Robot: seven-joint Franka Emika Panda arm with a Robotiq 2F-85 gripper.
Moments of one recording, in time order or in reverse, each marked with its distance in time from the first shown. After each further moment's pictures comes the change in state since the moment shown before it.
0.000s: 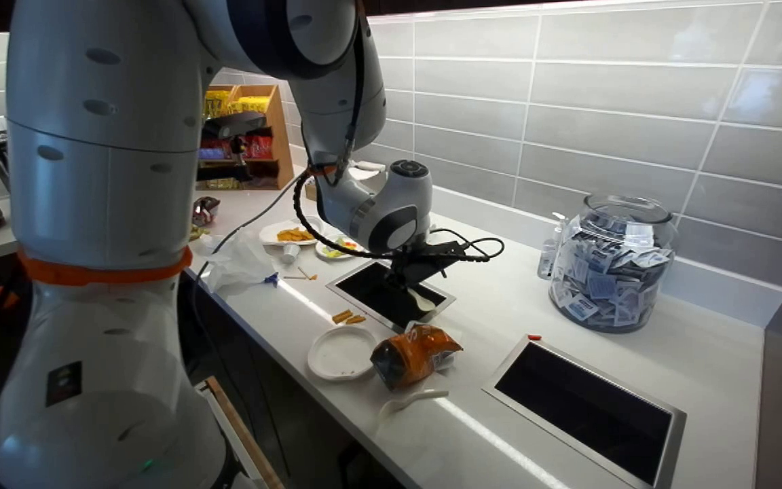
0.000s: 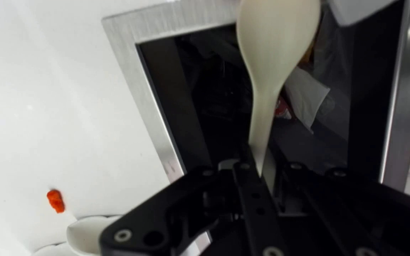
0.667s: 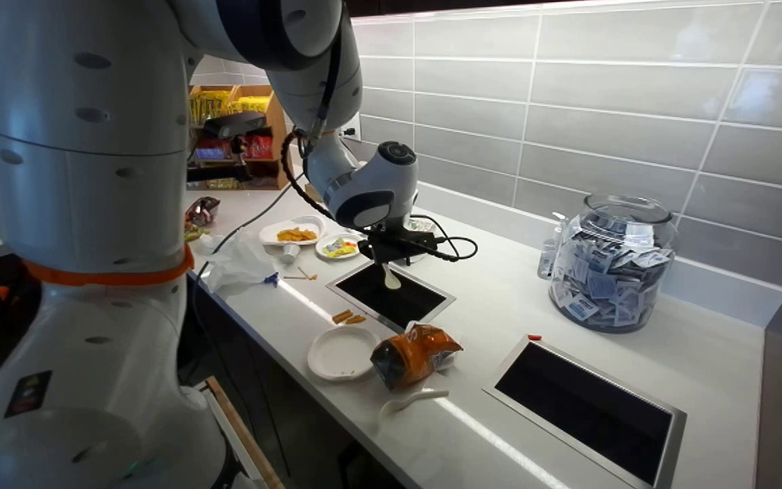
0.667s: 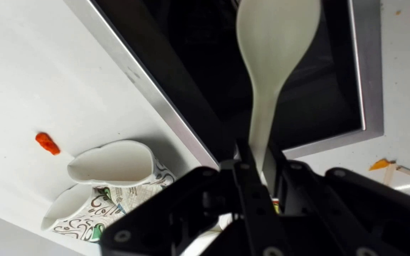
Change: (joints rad) arm -0.184 -0.040 0.322 0.006 0.378 -0.025 0.000
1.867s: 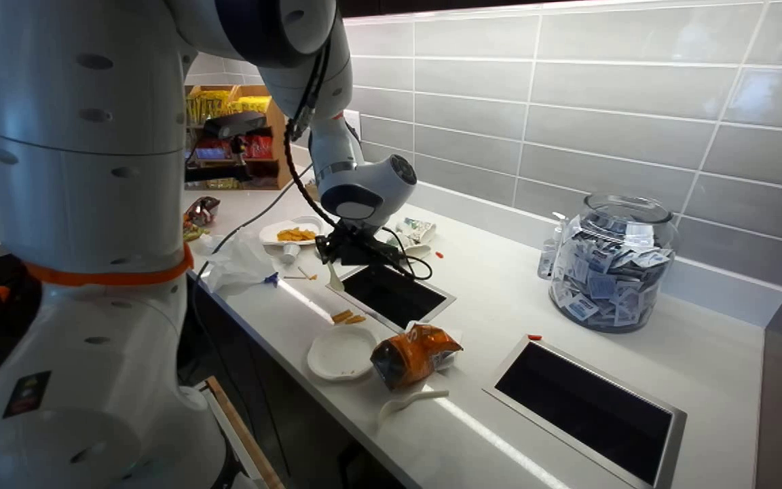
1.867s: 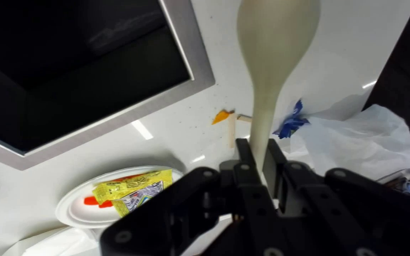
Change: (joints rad) arm -0.002 -0.011 0.057 0.029 0.348 -0.445 -0.266
